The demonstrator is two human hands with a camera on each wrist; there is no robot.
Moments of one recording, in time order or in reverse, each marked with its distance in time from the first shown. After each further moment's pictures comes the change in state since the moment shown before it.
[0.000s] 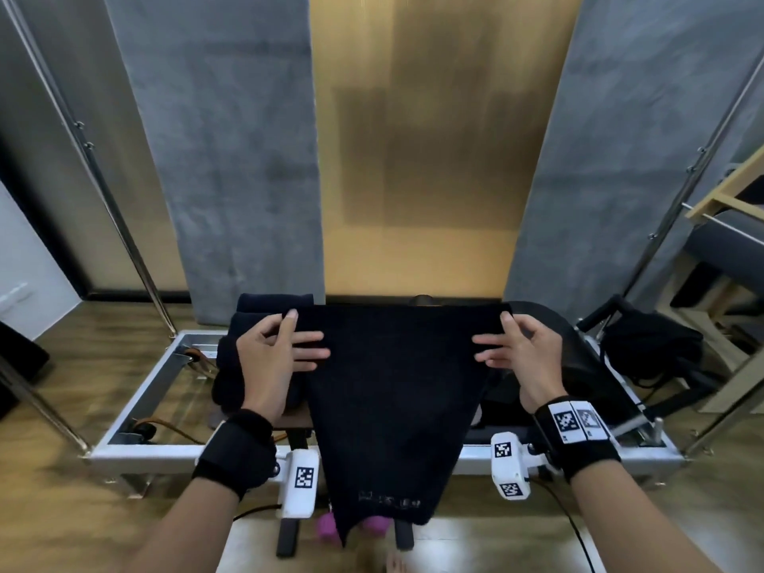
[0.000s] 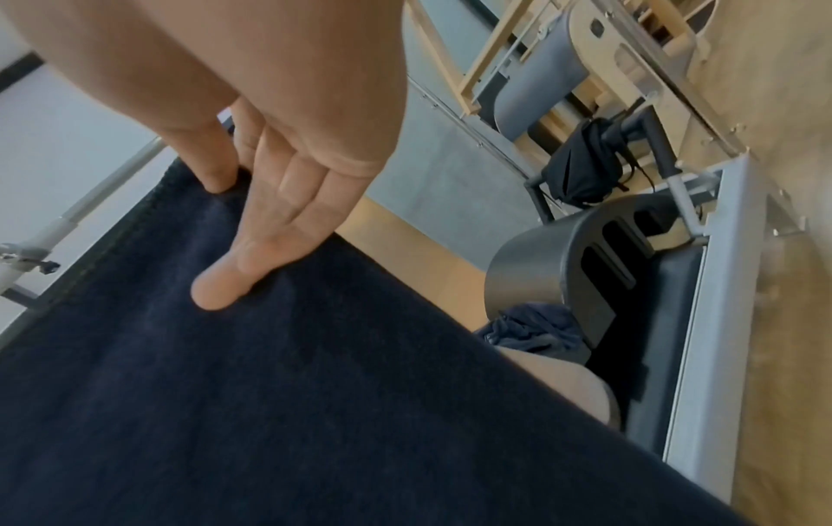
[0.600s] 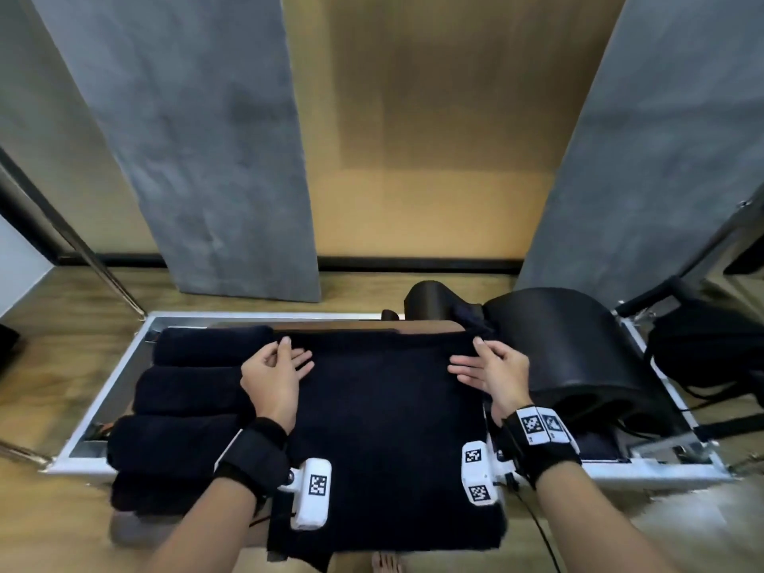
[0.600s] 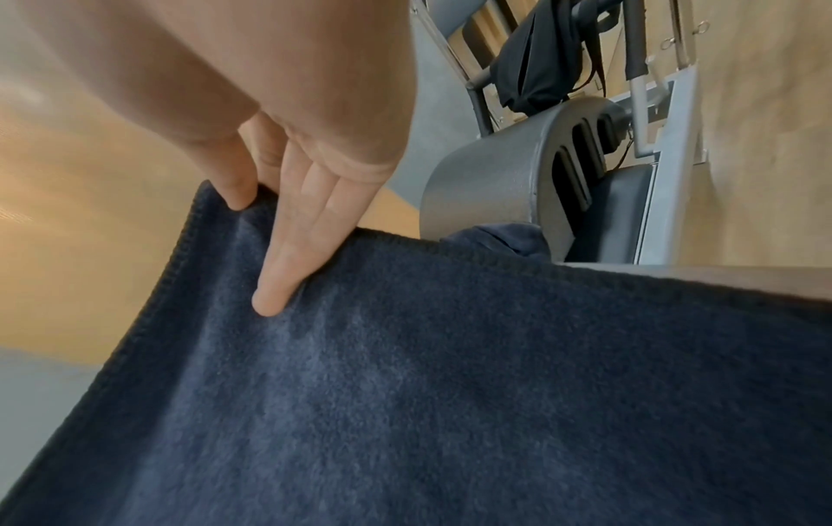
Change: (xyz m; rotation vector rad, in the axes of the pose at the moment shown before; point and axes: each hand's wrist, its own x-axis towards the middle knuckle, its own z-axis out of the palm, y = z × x) left_hand 0.196 -0.175 0.108 0.012 0.347 -0.298; right_hand 0.220 0.135 0.072 0.080 0.017 0.468
